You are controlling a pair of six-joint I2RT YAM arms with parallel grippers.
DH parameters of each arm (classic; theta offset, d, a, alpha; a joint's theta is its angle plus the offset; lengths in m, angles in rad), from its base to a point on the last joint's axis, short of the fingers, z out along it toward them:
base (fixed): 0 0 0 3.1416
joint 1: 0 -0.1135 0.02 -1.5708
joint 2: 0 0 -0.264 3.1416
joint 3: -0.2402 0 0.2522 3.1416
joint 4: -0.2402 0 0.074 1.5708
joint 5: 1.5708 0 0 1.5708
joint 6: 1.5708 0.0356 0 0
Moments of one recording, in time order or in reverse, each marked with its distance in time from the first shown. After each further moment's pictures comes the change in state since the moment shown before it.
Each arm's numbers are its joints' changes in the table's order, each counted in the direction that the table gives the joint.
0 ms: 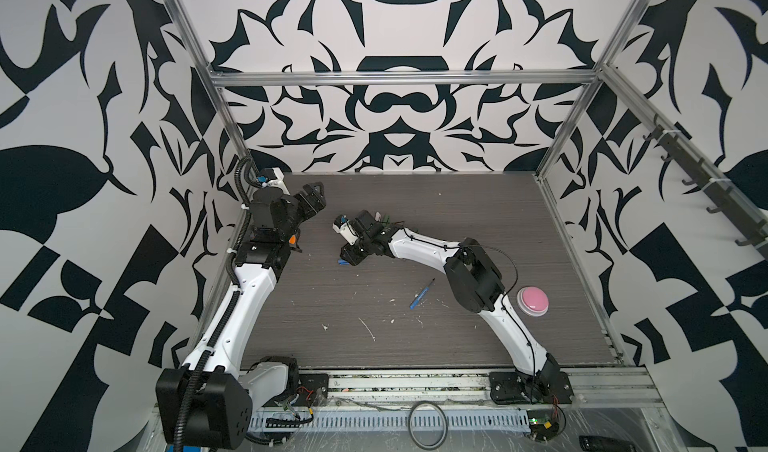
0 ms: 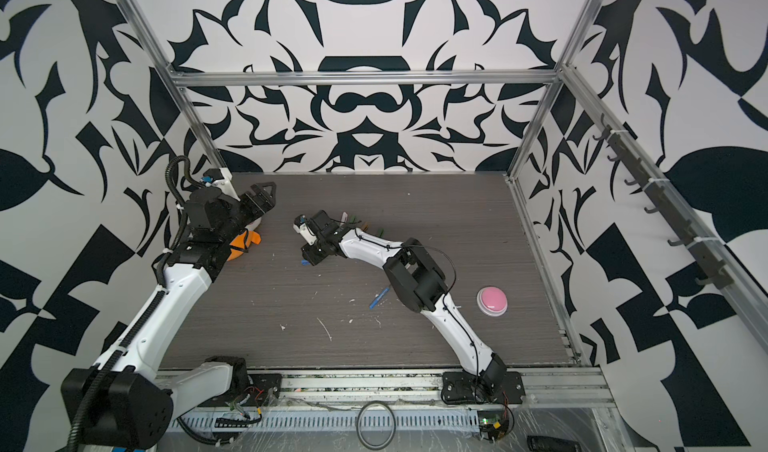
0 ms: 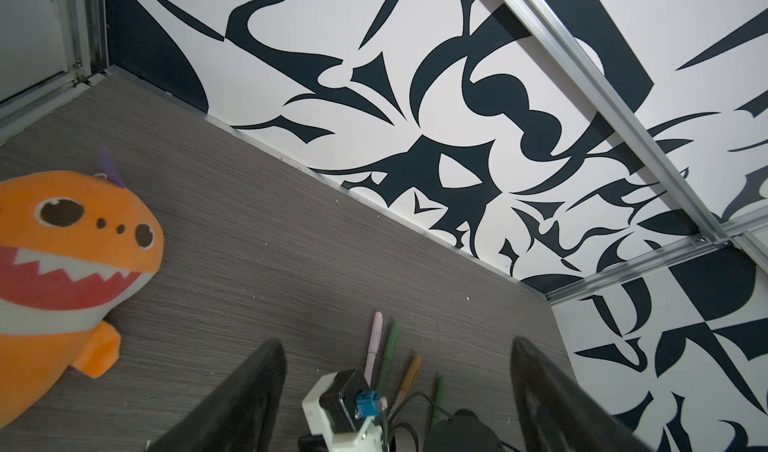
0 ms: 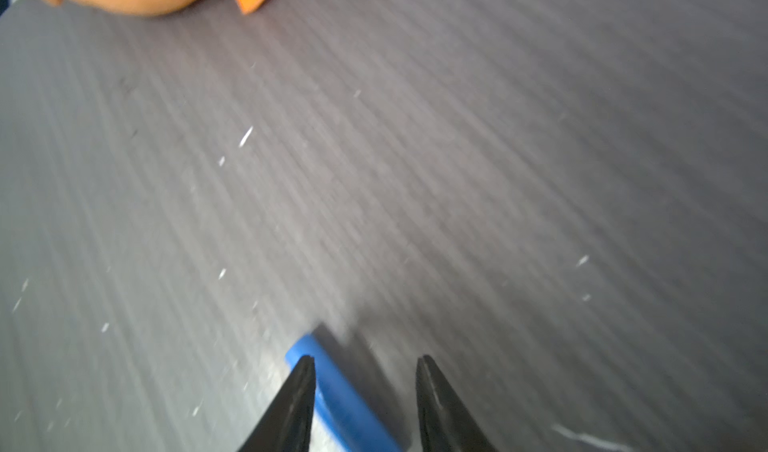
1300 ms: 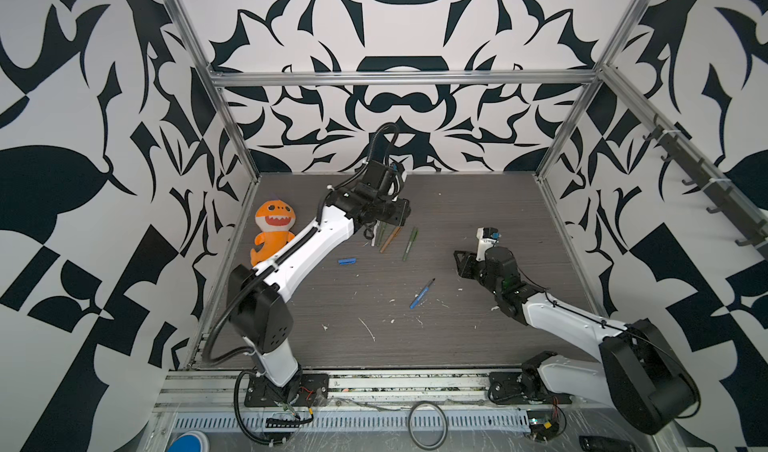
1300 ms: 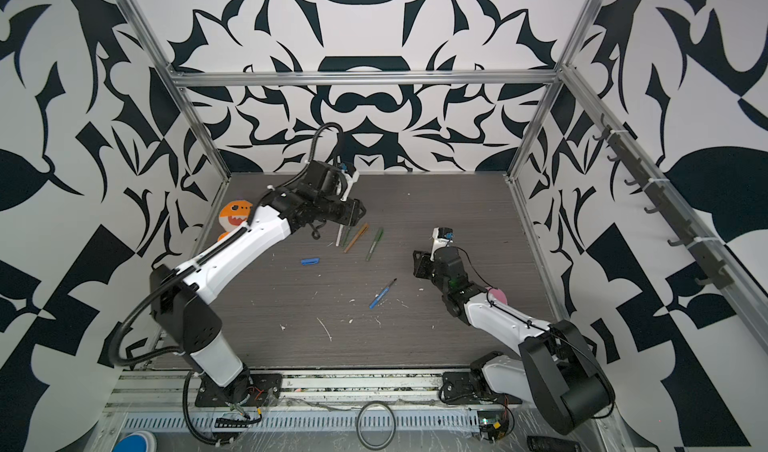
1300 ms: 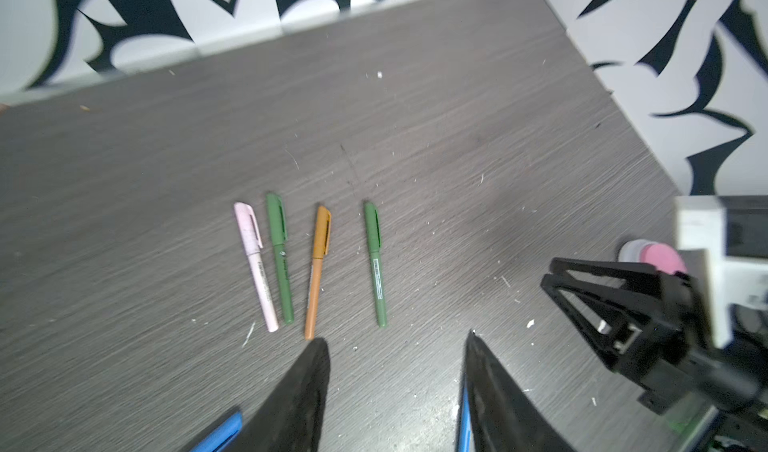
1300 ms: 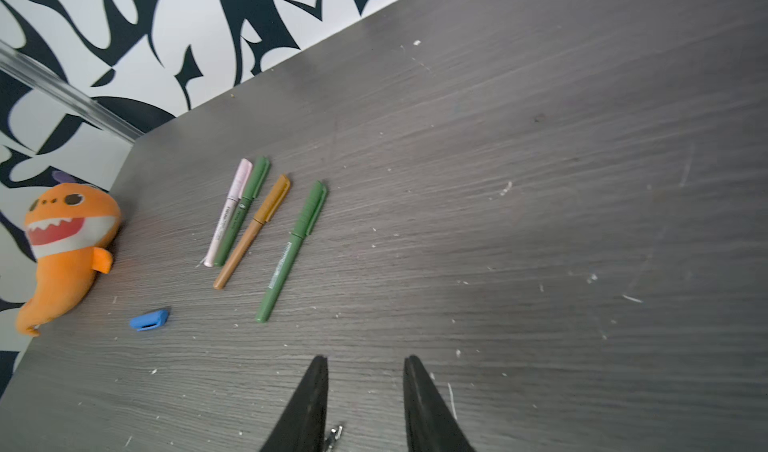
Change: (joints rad) left arm 0.529 -0.520 -0.658 -0.602 -0.056 0.434; right arm 0.441 1.226 1.542 0.677 0.184 0.471
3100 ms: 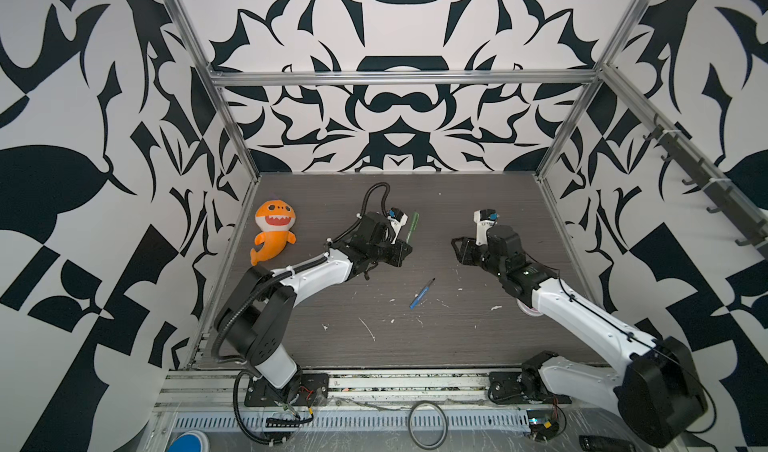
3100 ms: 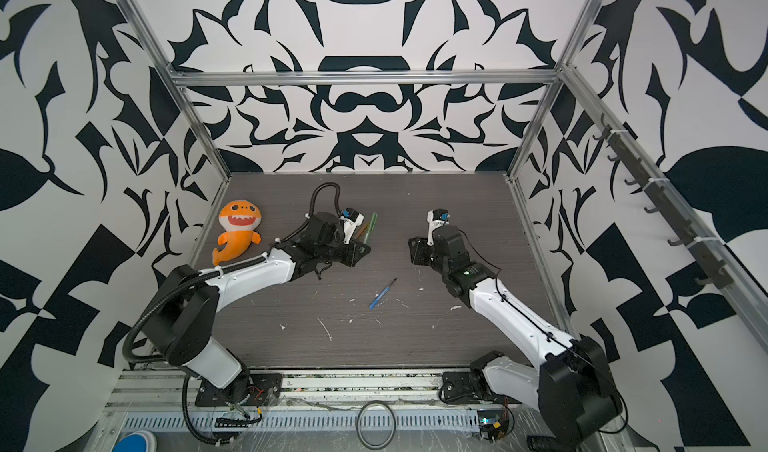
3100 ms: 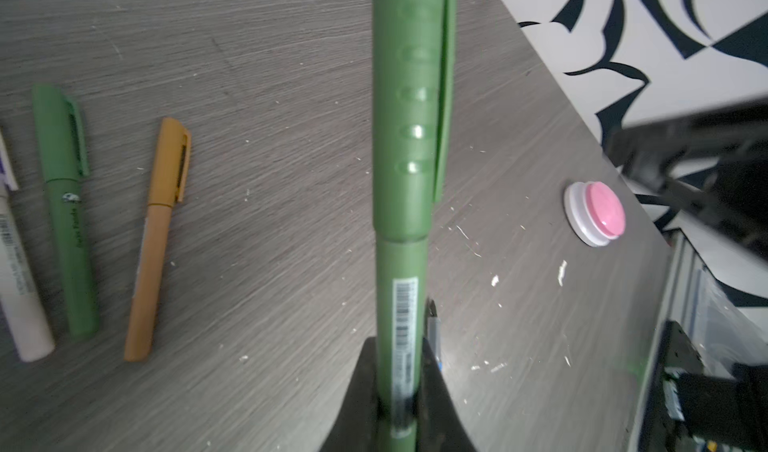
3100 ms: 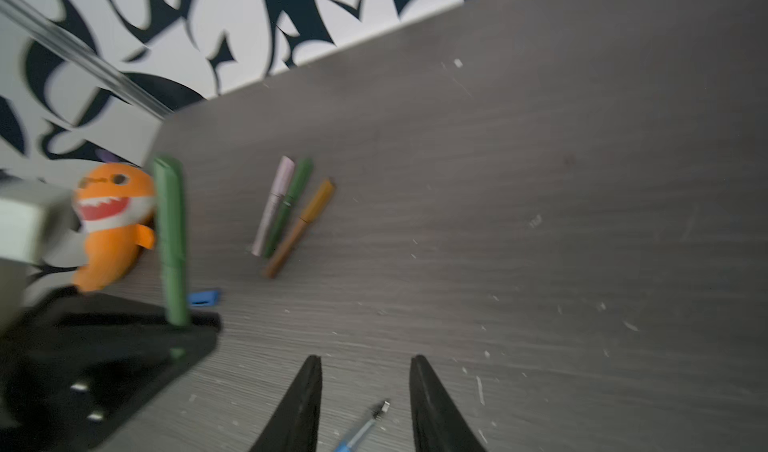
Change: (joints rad) left arm 0.029 0.012 0.620 0.655 0.238 -0.119; right arm 0.001 0.053 -0.221 -0.370 -0.039 -0.035
